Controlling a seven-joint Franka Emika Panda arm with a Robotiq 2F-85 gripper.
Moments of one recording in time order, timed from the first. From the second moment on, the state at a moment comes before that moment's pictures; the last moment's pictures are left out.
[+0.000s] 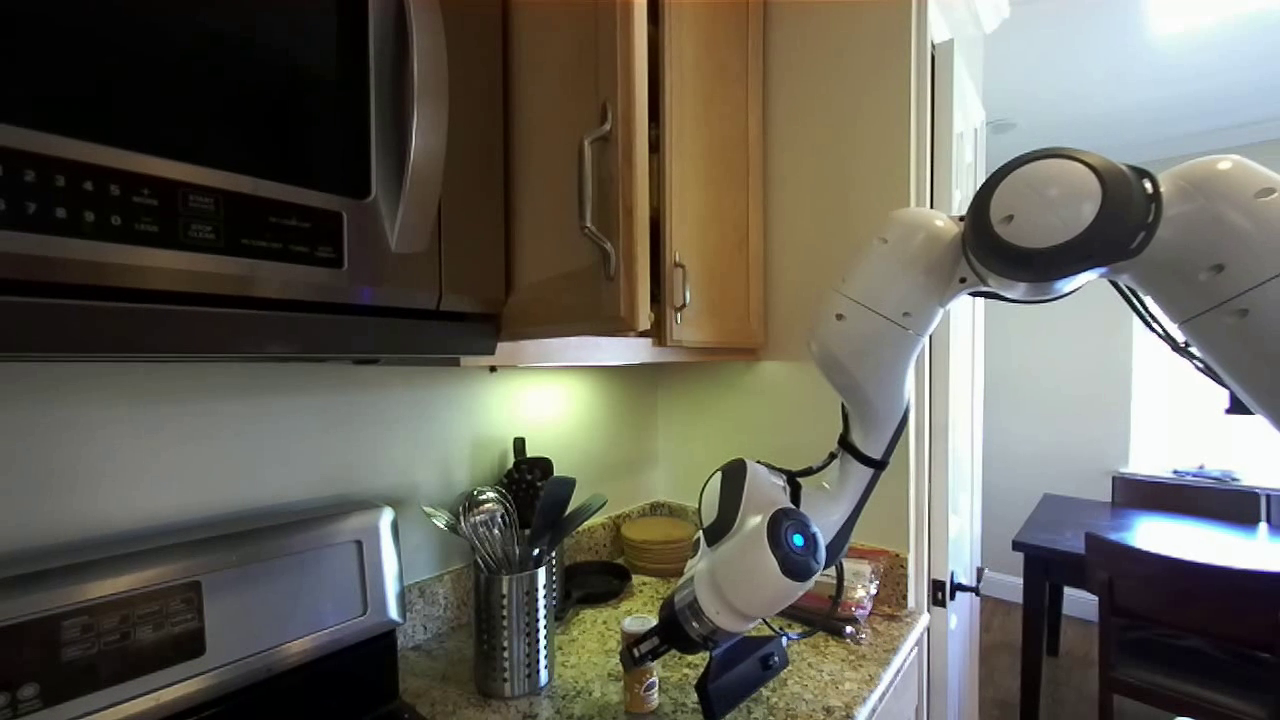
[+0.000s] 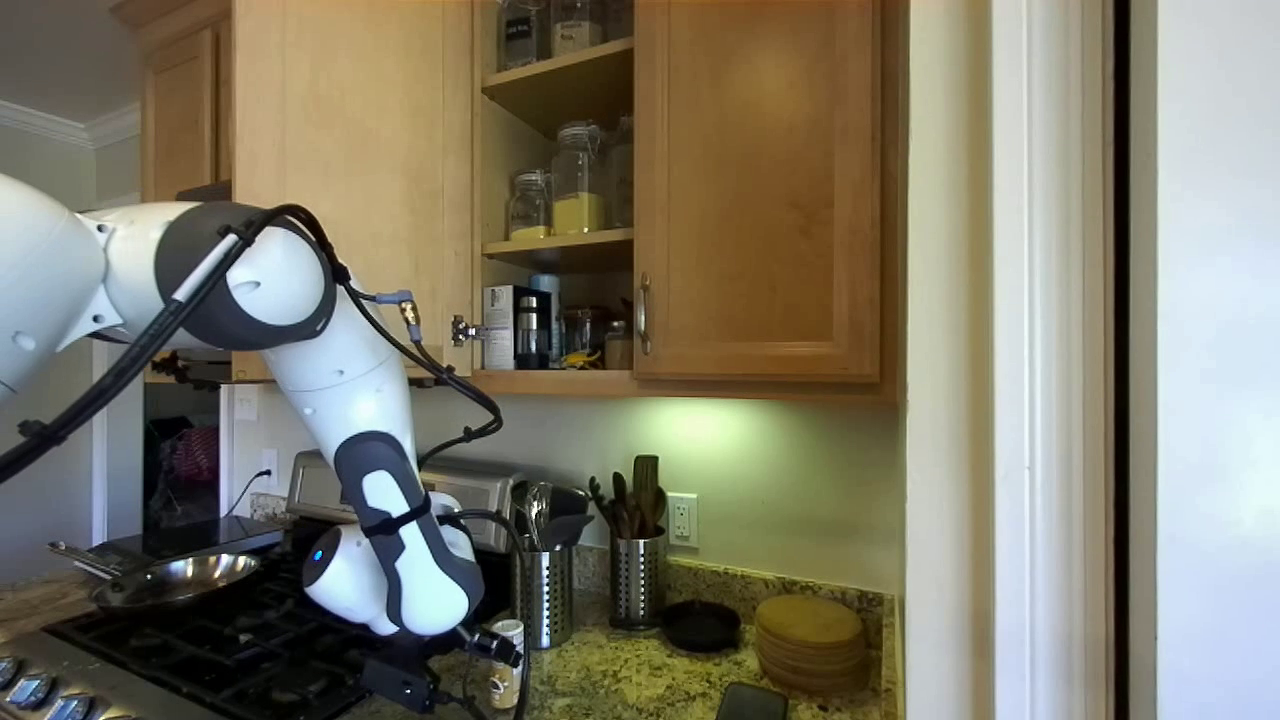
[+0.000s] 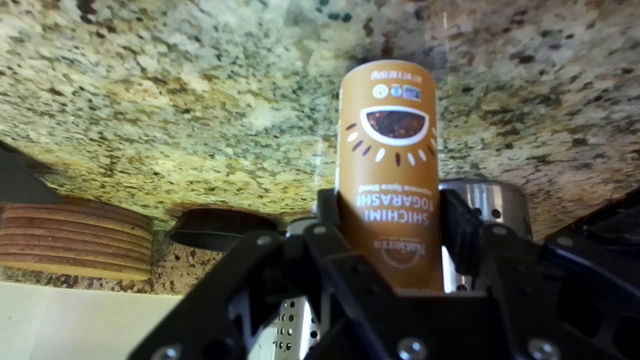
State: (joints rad) arm 0.03 0.59 0.12 -1.98 -2.35 2.77 2.45
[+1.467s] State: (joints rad) arm 0.04 0.14 -0.04 -2.26 -2.15 3.14 2.17
